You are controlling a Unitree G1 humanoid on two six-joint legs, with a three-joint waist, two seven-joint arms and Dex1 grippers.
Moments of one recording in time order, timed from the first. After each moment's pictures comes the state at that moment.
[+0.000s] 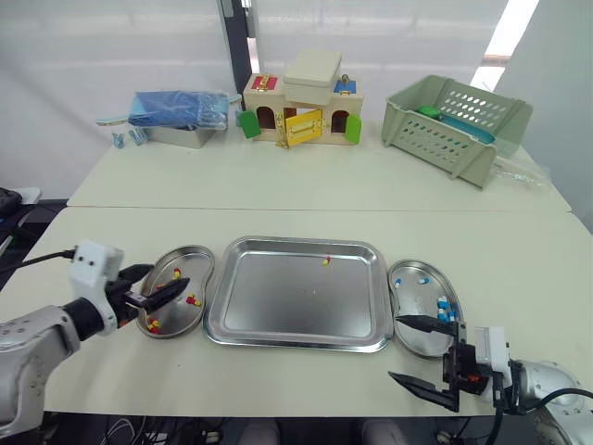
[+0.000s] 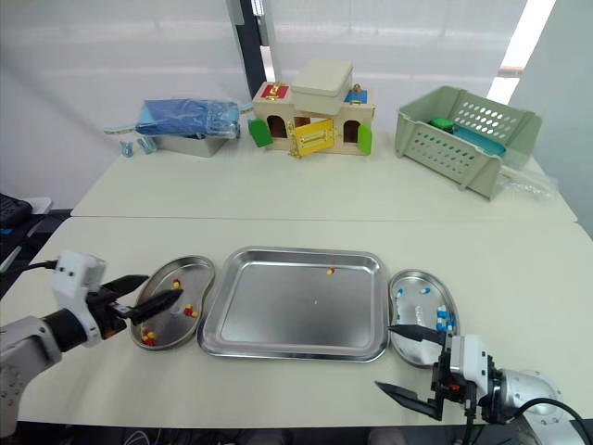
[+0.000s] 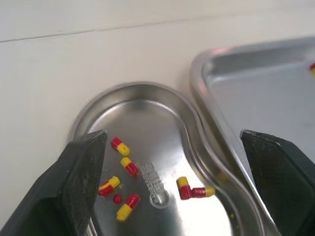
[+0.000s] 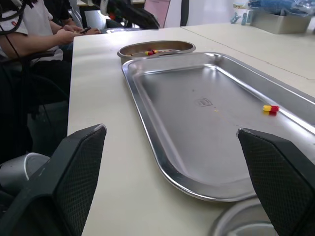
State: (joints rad) left arm 0.03 0.76 0.63 -0.26 -0.60 0.83 -0.78; right arm 0.28 -0.66 -0.08 -0.30 0.53 -0.15 1.13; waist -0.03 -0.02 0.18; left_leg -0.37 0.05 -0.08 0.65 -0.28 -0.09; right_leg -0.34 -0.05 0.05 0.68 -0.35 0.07
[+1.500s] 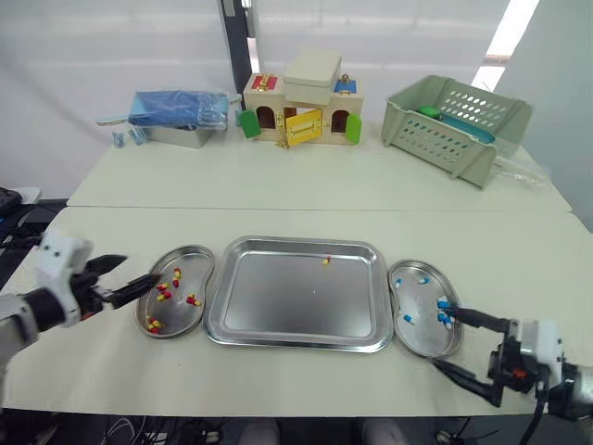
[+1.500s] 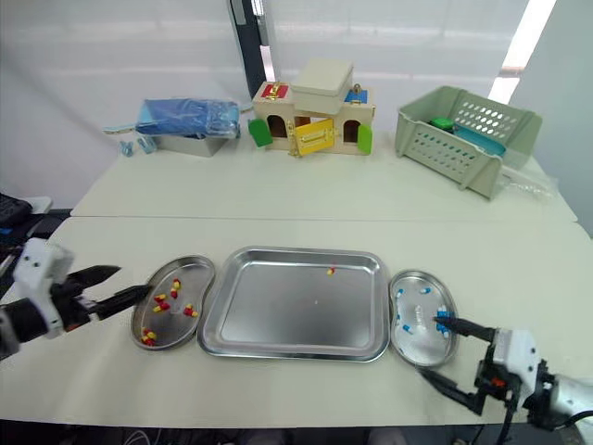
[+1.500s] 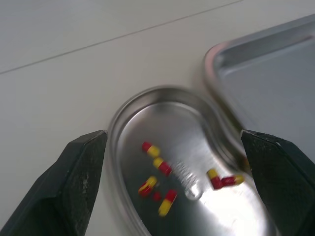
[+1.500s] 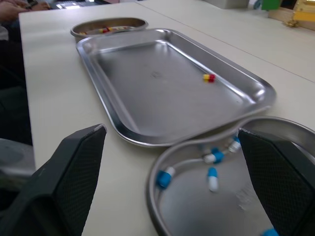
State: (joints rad) left arm -0.01 0.87 0.45 -0.24 -0.56 0.67 -0.84; right arm 0.42 -0.61 -0.22 -0.41 0.51 -0.05 1.11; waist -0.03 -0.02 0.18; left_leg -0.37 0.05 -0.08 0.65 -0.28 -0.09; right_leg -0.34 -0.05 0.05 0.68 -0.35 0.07
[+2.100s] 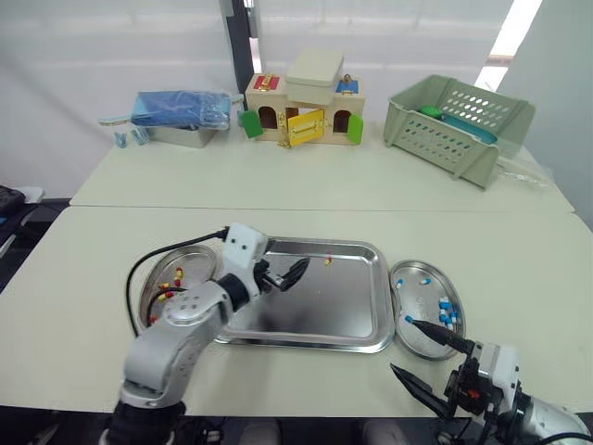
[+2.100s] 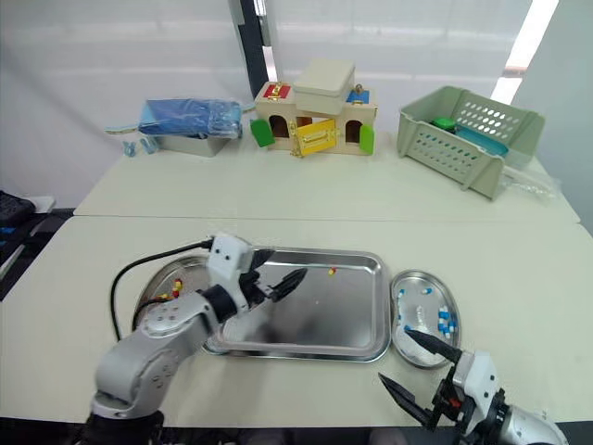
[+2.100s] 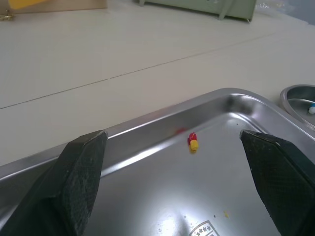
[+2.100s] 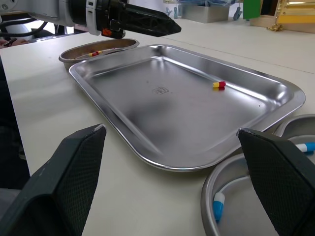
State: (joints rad) left arm -0.22 0.34 -0.10 -0.49 -0.37 0.74 -0.31; right arm 0.57 -0.42 -0.10 -0.41 0.41 -0.21 0.95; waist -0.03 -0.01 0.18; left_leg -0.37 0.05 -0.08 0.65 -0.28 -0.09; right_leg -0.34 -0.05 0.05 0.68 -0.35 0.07
